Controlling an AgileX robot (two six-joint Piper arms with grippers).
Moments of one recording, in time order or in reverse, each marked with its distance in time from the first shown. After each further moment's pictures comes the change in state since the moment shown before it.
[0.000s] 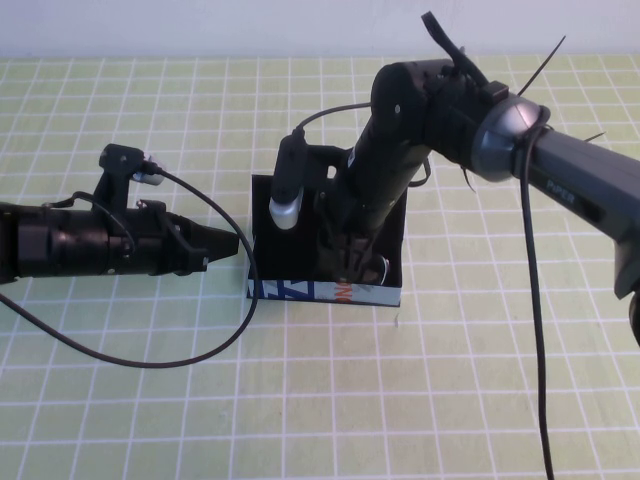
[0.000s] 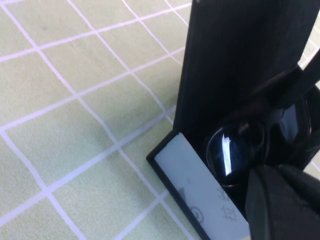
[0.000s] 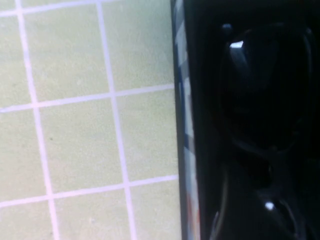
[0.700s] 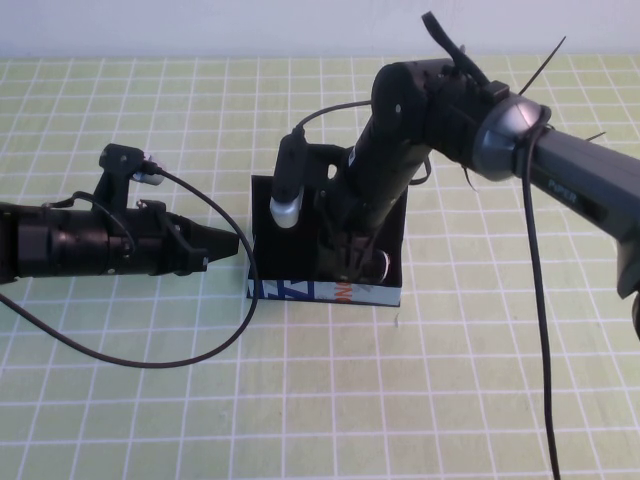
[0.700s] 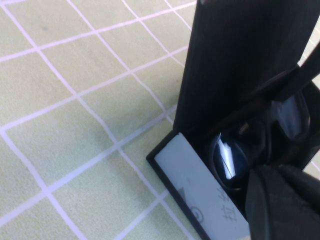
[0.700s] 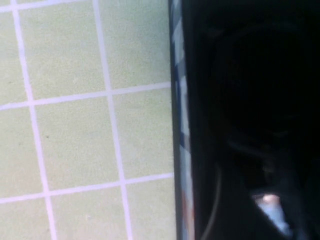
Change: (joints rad) right arm 0.000 0.000 0.000 -0.004 -0.006 -0.006; left arm 0.000 0.000 0.000 0.001 0.000 0.000
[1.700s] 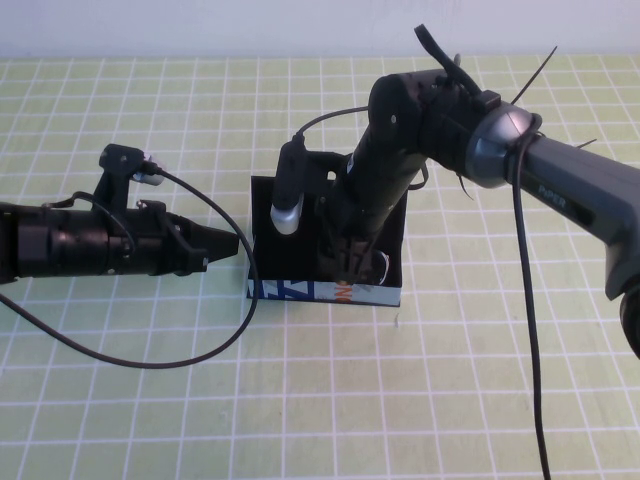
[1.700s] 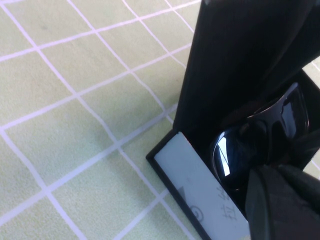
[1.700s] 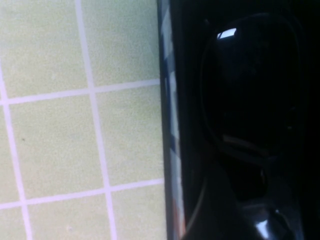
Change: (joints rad) right arm 0.000 0.024 0.000 -0.016 -0.031 -0.002; left arm 0.000 0.000 0.000 0.001 0.000 0.000
